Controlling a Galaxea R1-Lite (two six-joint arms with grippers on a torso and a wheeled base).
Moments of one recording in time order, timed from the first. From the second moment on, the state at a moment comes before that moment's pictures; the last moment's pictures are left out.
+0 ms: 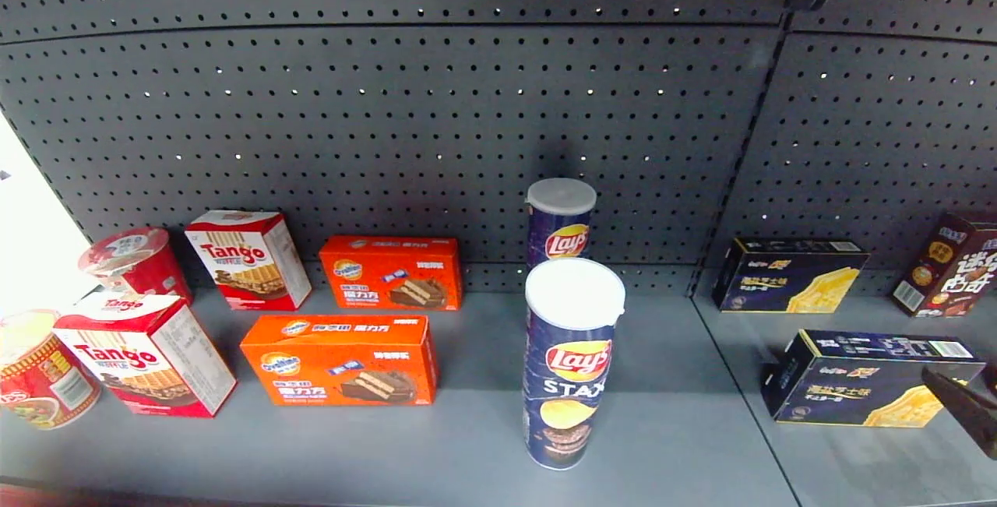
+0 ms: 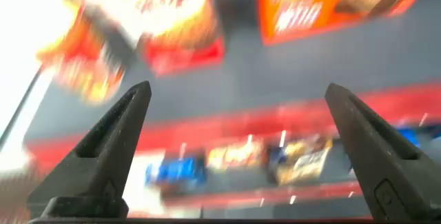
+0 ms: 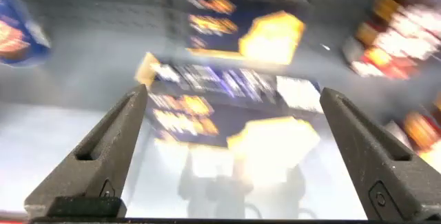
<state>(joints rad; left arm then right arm) -0.04 0.33 -0.20 0.09 0.08 0.20 0.18 0.79 -0.24 -0.45 -0.20 -0.06</state>
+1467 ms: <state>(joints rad) 0.00 0.01 -0.02 -0.02 -0.11 0.10 -0.07 0.08 0.00 -0.07 0.01 -0.05</state>
